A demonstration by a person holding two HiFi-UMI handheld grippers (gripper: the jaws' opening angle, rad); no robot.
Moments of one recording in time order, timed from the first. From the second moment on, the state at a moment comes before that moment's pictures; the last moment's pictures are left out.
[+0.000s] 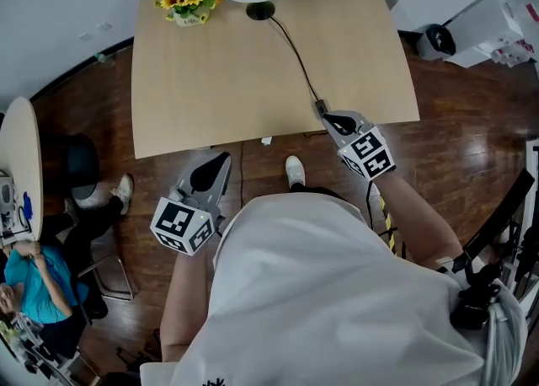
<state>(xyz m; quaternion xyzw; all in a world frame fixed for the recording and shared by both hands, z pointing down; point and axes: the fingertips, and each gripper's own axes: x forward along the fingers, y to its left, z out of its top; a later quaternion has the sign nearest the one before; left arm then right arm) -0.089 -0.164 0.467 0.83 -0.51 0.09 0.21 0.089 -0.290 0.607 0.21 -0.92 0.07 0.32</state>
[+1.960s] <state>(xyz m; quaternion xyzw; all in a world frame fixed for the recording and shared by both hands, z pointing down) -0.082 -0.197 0.501 0.79 -0.55 0.10 0.24 0.093 -0.330 0.723 0.15 -0.89 0.06 0.42</state>
